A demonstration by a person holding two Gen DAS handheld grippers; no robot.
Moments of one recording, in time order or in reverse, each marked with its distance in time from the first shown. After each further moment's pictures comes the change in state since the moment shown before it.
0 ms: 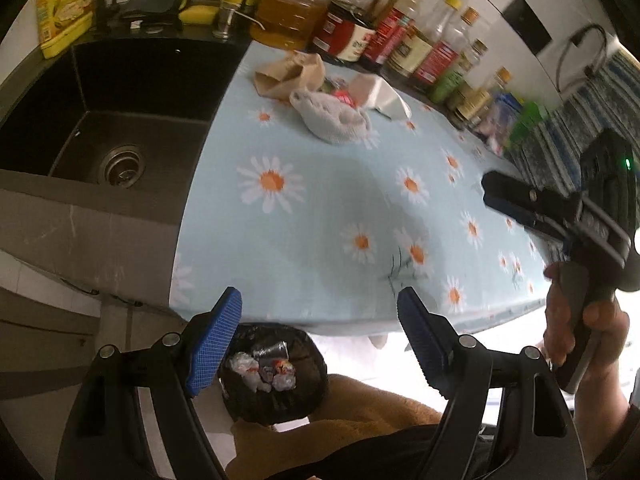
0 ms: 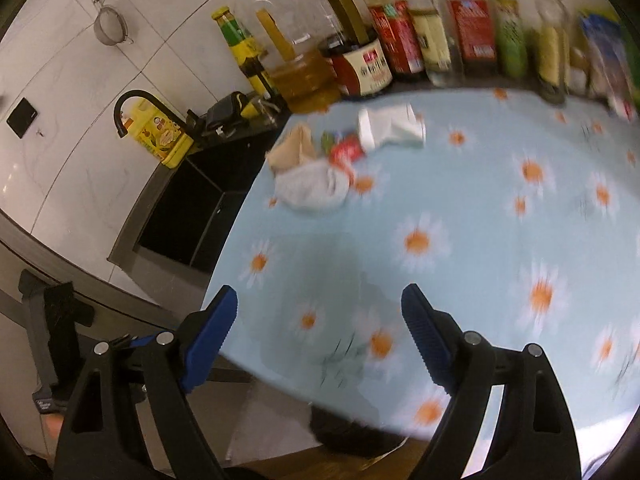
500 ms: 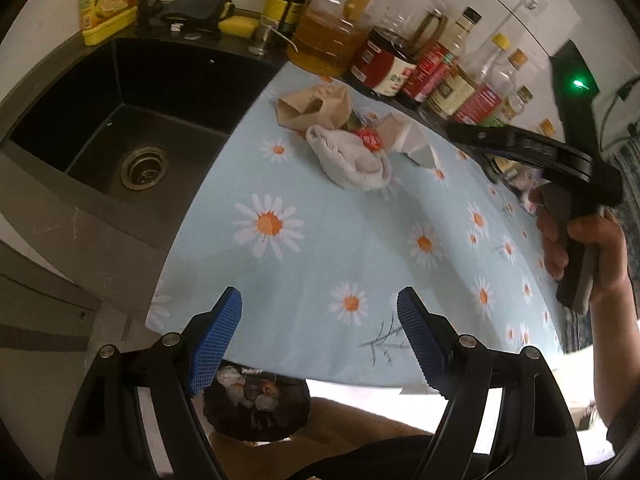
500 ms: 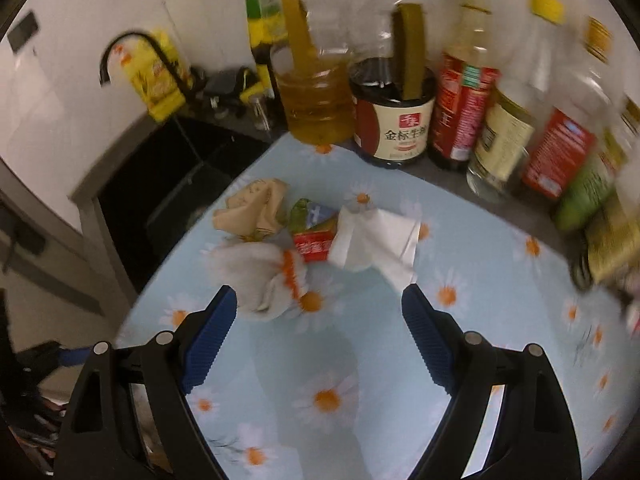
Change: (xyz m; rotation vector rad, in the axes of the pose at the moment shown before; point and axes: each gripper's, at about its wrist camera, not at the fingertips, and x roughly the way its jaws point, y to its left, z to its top) left arm 0.014 -0.027 0.030 -0.177 -0.086 0.122; right arm 0.076 -0.011 0.133 -0.387 0.168 -0.094
